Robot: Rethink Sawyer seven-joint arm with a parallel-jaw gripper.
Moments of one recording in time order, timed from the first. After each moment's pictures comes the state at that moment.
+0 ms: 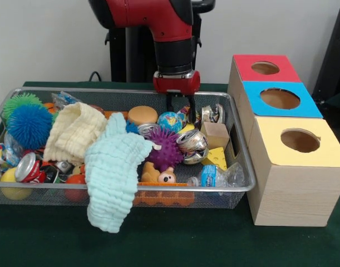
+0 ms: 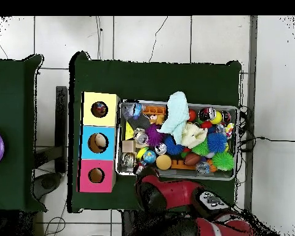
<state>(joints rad) -0.45 -0.45 0.11 2.03 -0.54 -0.22 2.35</state>
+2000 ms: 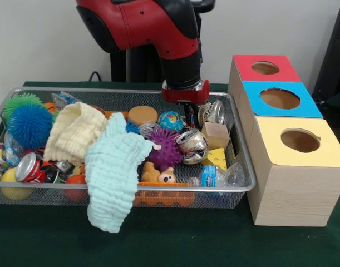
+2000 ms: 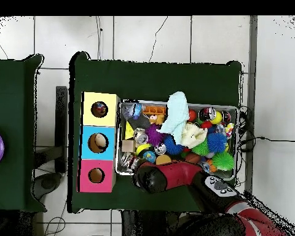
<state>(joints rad) -0.58 -0.42 0.34 1.94 -0.58 0.14 2.35</state>
